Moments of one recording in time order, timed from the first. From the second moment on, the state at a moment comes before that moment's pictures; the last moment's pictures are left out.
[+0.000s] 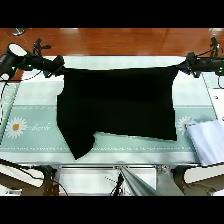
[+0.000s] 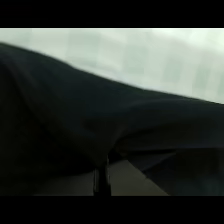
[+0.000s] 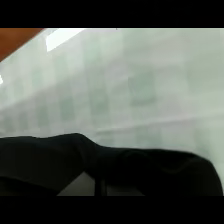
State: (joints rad) left arm 0.11 -1.73 1.57 0.93 -1.13 -1.54; right arm -0.38 -1.70 1.53 -0.70 1.17 1.31
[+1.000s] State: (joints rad) left arm 0.19 -1.66 1.34 1.11 -1.51 -1.39; right arm -0.43 -1.54 1.32 -1.08 1.40 1.34
